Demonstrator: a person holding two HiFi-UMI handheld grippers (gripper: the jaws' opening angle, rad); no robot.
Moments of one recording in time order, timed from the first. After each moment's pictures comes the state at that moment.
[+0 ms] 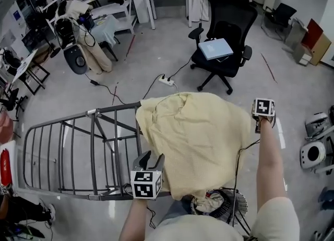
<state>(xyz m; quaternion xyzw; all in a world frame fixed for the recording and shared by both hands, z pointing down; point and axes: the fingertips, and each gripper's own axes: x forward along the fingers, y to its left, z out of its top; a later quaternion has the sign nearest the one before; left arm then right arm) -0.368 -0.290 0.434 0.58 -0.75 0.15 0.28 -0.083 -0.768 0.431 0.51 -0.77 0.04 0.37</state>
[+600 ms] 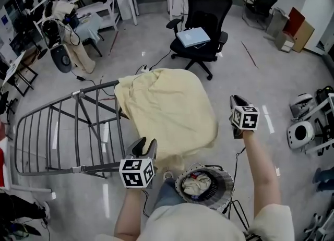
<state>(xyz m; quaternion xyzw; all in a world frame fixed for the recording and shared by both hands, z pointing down) -0.250 -0.258 0.411 0.62 -0.74 0.08 0.25 -0.029 -0.589 0.400 0.40 -0.89 0.07 0.21</state>
